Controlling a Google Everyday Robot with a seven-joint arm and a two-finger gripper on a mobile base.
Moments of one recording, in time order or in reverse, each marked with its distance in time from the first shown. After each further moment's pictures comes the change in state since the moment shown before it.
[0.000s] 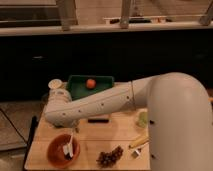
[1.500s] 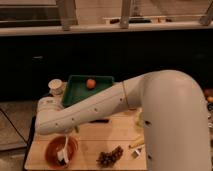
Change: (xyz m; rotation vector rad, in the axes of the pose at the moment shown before) arm -0.037 0.000 -0.009 0.008 0.029 -0.010
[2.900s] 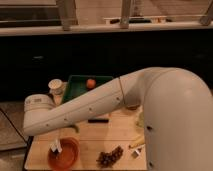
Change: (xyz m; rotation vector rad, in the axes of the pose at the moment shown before) arm 0.023 -0.053 -0.053 0.110 0.129 0.040
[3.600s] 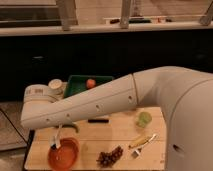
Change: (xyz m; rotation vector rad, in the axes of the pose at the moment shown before) arm 0.026 0.025 -0.051 -0.004 0.013 0.168
